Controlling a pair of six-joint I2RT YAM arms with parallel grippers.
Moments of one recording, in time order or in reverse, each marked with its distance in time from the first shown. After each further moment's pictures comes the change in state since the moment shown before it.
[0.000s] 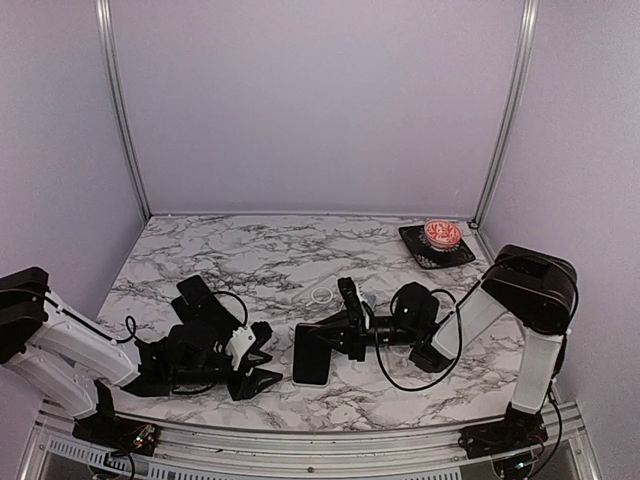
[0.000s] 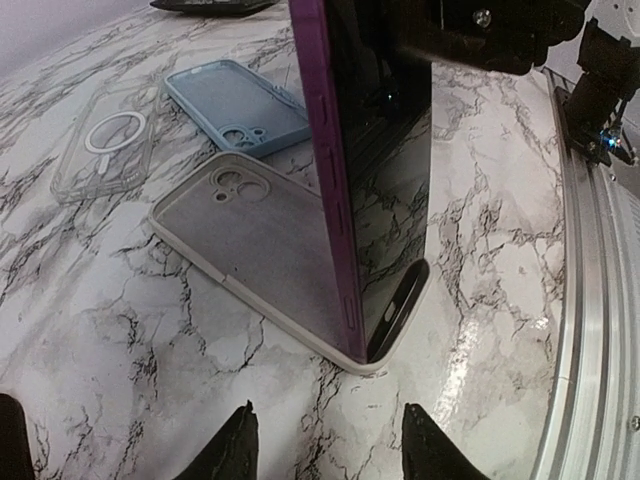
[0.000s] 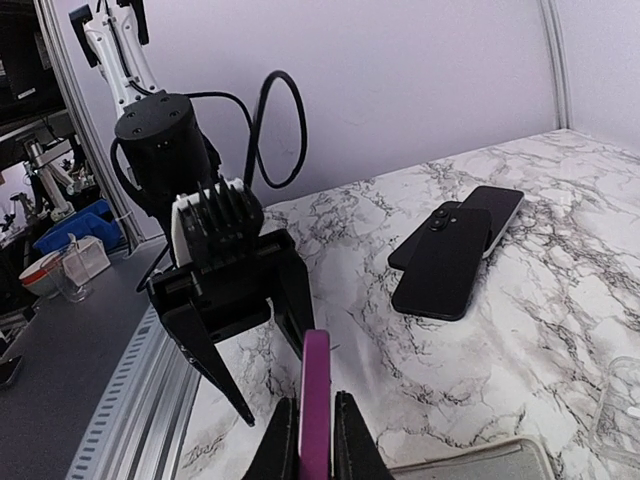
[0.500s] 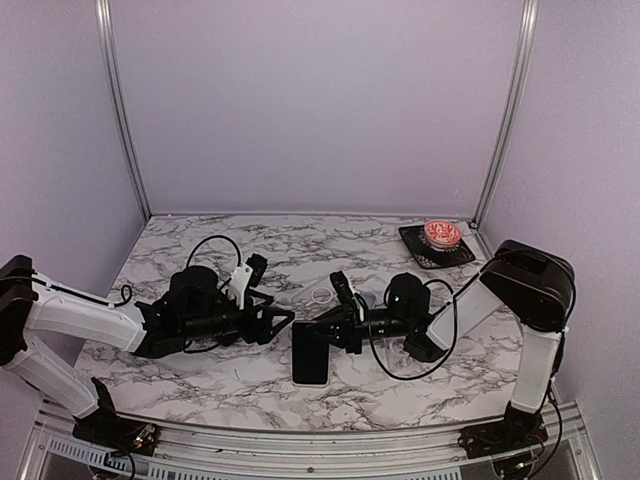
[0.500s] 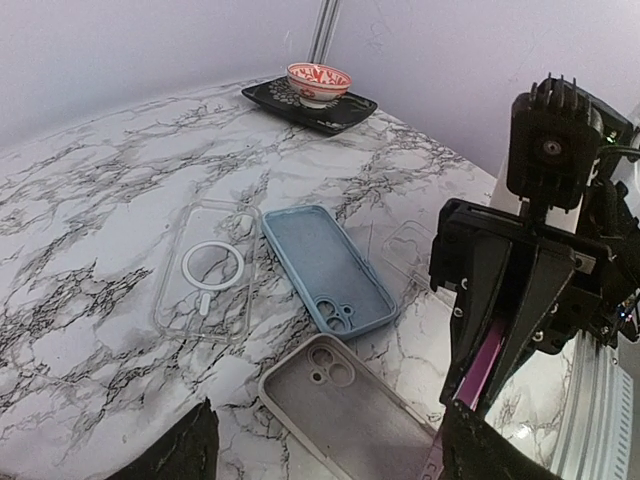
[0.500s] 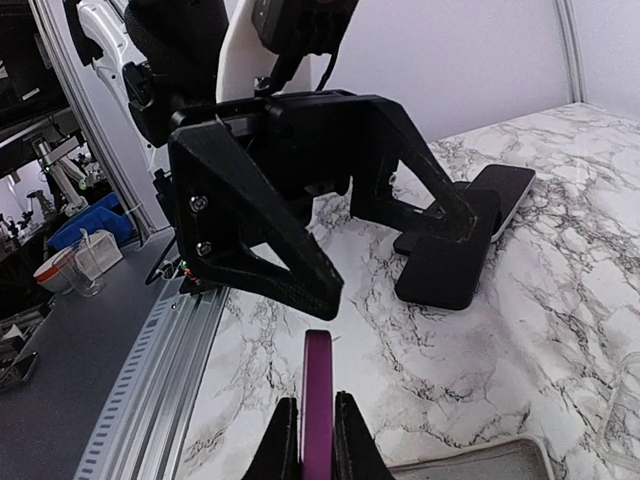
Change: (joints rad) left arm 0.175 -0.039 0.235 -0.105 0.016 -0.133; right arm -0.029 0.017 0.084 -0.139 -0.089 0.005
